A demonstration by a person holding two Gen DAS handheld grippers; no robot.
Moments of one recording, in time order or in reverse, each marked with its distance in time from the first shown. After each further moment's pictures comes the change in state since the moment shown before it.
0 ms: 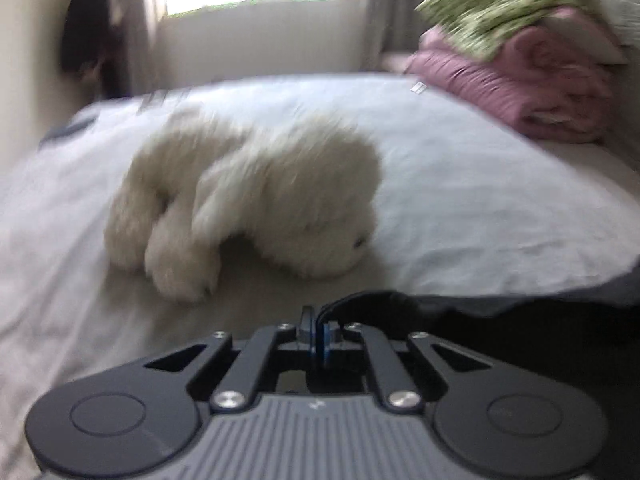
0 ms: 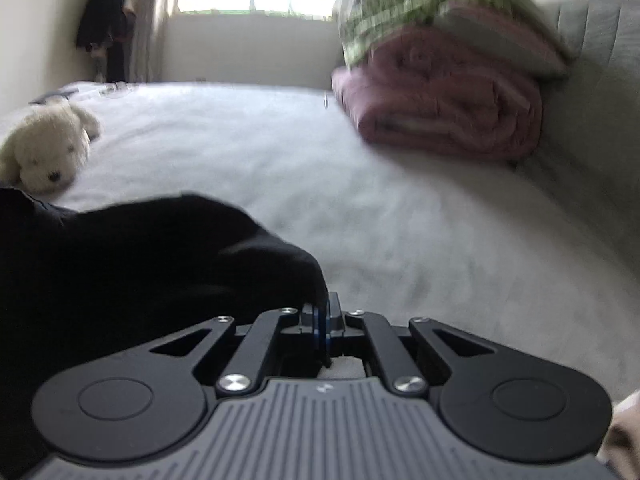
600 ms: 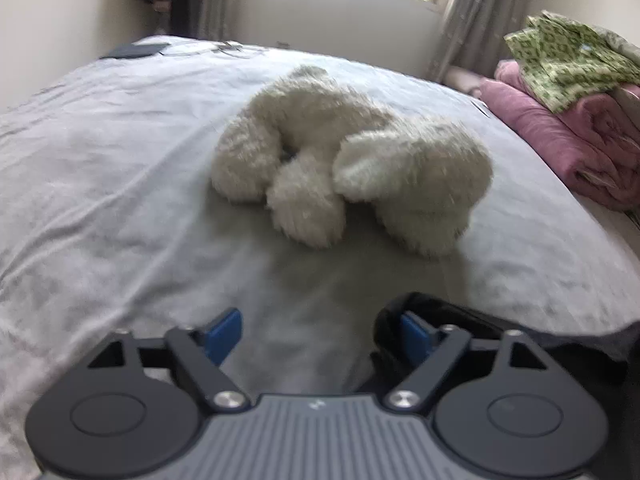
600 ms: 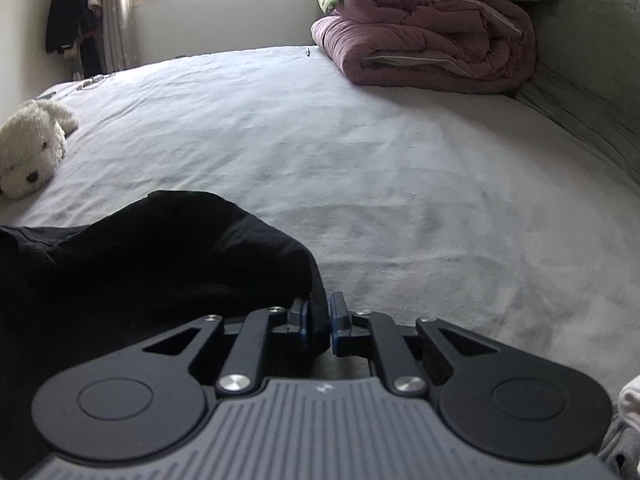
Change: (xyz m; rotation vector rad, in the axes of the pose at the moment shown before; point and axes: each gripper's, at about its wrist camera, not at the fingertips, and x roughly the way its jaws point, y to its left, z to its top) left arm -0.044 0.096 -0.030 -0.208 0.016 -0.031; right arm 0.020 -0.008 -0.008 0.101 0.106 0.013
